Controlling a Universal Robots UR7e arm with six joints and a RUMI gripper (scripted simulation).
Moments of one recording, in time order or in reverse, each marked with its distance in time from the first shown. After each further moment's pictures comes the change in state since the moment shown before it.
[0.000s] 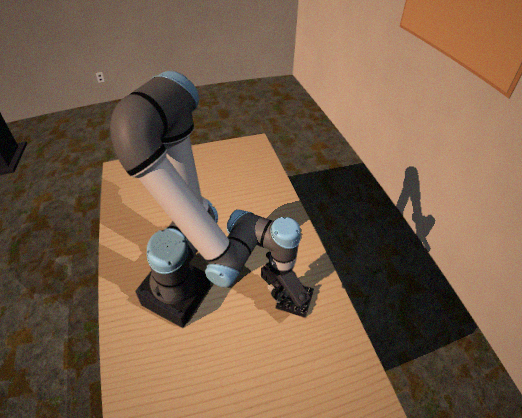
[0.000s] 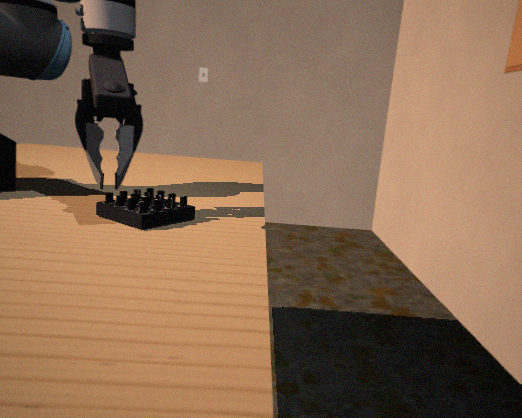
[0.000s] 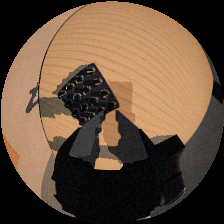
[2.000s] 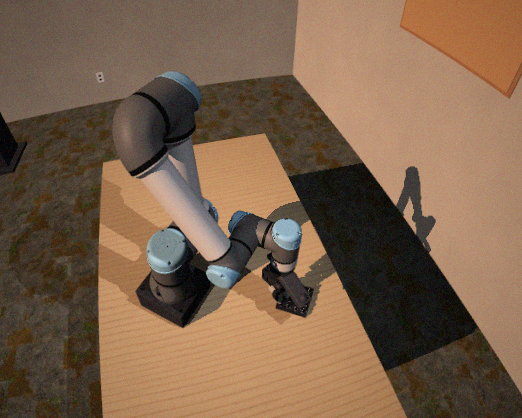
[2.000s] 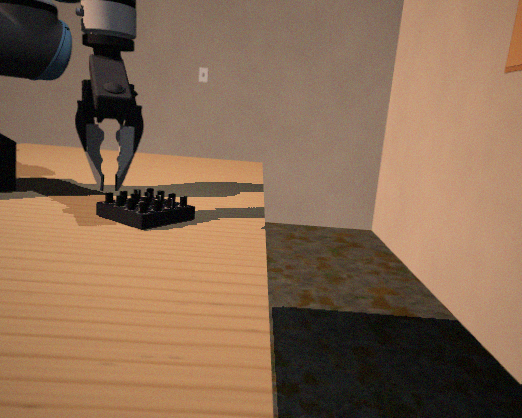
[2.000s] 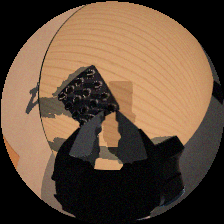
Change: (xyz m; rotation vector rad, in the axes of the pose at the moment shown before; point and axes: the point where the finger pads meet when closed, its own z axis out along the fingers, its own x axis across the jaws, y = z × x) arm 0.000 -0.005 0.001 0.000 0.000 0.000
